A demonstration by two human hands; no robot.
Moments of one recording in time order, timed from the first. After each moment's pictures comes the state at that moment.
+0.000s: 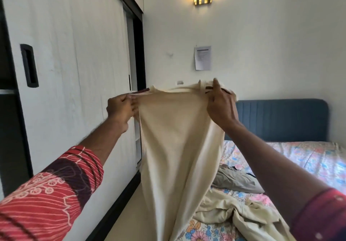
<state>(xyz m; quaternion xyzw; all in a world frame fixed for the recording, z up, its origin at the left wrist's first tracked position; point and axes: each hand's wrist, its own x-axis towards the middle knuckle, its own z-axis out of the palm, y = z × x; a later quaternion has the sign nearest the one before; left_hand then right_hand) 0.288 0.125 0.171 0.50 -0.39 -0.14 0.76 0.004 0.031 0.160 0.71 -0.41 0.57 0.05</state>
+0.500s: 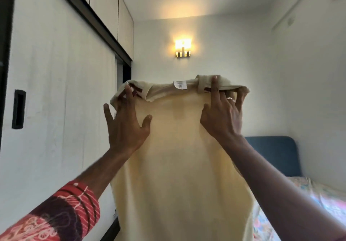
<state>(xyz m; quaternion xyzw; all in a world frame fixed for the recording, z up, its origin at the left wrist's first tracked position) 0.187 0.191 0.227 0.50 -0.53 0.42 0.53 -0.074 0.144 0.251 0.59 -0.40 0.60 0.37</state>
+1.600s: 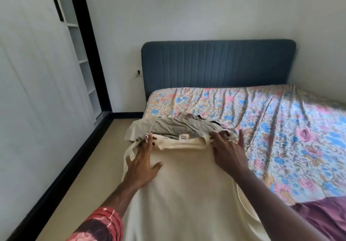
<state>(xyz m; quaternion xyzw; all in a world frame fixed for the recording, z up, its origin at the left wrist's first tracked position) 0.152 -0.033 -0.203 0.69 -0.68 -0.13 0.22 -0.164 -0.073 -0.178 0.76 -0.60 0.22 0.08</state>
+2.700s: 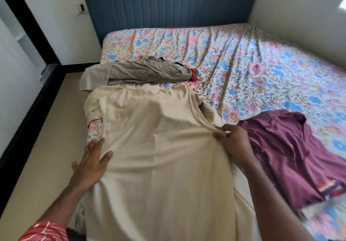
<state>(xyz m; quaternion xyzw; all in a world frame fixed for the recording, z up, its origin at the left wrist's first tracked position) 0.185 0.074 -0.313 0.74 -0.62 -0.22 0.12 -0.270 0.082 -0.254 0.55 -0.75 0.32 -0.20</state>
